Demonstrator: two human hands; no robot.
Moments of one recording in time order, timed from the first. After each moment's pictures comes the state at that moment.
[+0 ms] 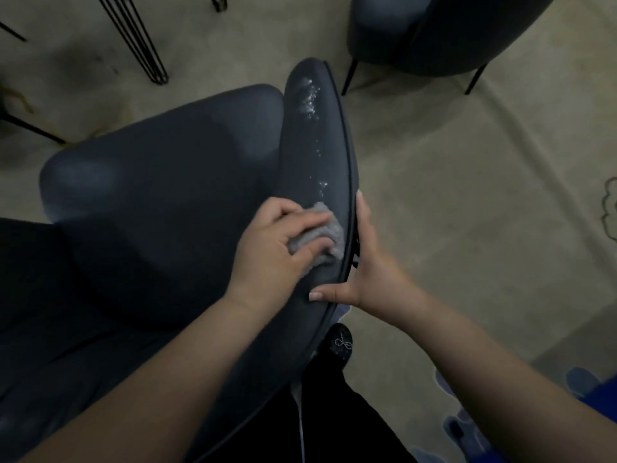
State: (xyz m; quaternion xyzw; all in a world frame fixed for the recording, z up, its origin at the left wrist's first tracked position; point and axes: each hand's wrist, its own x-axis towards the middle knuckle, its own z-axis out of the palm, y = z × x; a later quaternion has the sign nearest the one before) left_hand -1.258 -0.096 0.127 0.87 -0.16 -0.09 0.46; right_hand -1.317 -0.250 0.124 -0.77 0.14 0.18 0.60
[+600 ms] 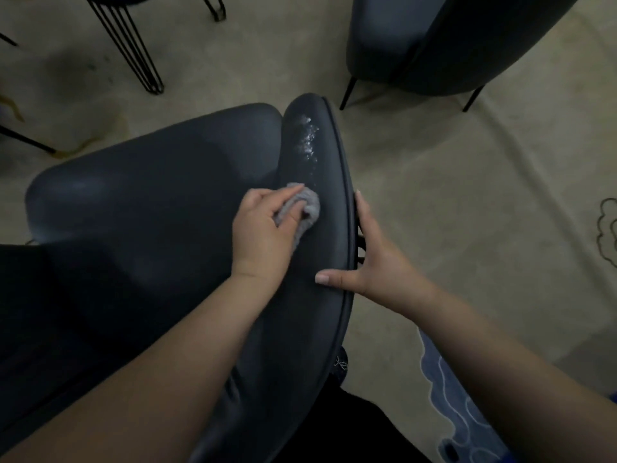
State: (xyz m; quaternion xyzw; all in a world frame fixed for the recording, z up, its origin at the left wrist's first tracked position) left_hand -1.177 -0.132 0.114 0.89 -0.04 -0.05 0.45; right_hand -1.251 -0.288 0.113 -0.78 0.13 0.18 0.58
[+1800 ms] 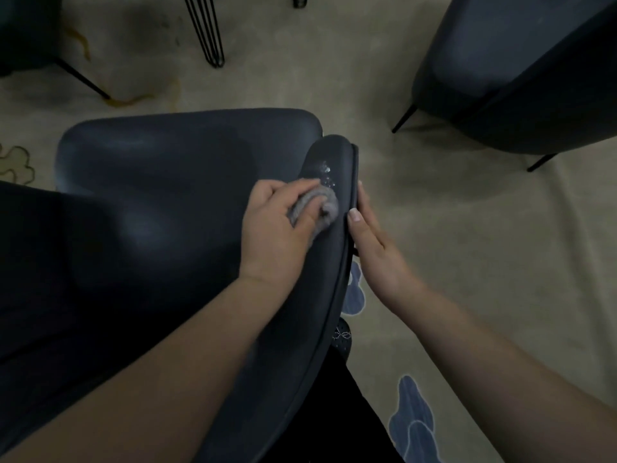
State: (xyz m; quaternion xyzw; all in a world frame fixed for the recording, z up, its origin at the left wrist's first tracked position) left_hand -1.119 -0.191 0.103 0.89 0.07 0.03 0.45; right_hand -1.132 -0.331 0.095 -0.71 0.10 0.23 0.66
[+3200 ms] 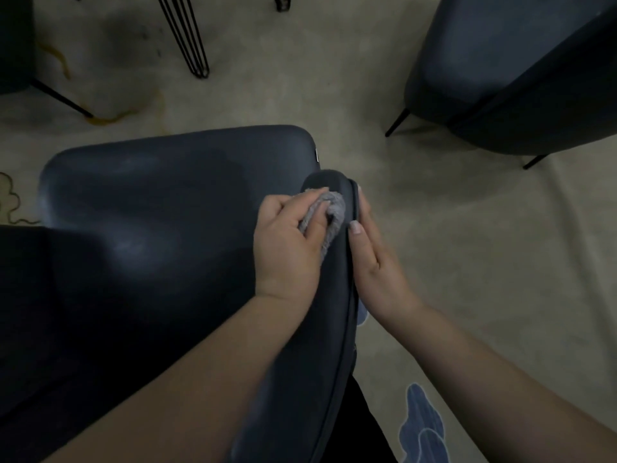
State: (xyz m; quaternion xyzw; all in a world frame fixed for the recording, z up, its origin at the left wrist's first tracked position) left_hand -1.075 -0.207 0.100 0.88 0.10 0.01 0.47; right_hand -1.096 -0.323 0.078 -0.75 0.09 0.17 0.63
